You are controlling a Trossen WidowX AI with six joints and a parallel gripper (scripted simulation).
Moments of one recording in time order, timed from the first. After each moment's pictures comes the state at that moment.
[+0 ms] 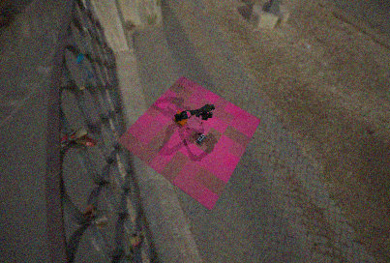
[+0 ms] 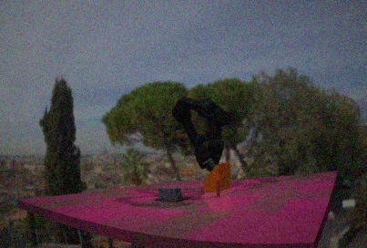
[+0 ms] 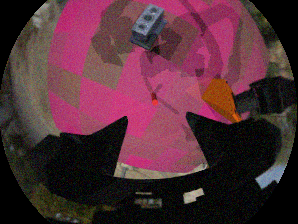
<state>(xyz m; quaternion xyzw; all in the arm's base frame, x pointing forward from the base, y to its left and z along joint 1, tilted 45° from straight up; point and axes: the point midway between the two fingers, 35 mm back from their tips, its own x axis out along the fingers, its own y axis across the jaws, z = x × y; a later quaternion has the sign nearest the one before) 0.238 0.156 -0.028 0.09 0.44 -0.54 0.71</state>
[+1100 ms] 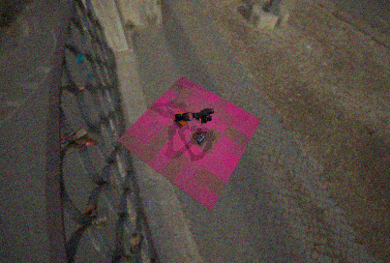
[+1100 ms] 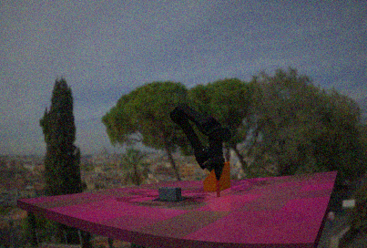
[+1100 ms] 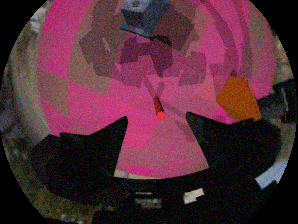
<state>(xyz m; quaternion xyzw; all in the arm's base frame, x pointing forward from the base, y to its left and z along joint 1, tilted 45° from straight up) 0.241 0.110 -0.079 0.11 0.43 -0.55 0.71</state>
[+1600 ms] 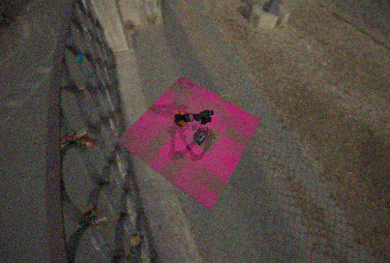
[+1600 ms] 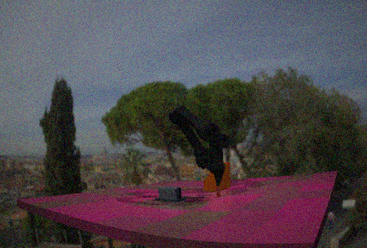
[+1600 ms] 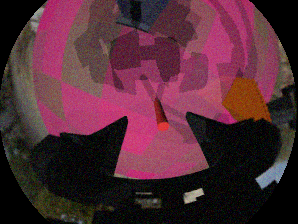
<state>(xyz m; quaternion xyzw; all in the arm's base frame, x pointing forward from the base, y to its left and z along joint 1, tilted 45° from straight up) 0.241 0.092 -0.096 0.11 0.43 -0.55 0.71</state>
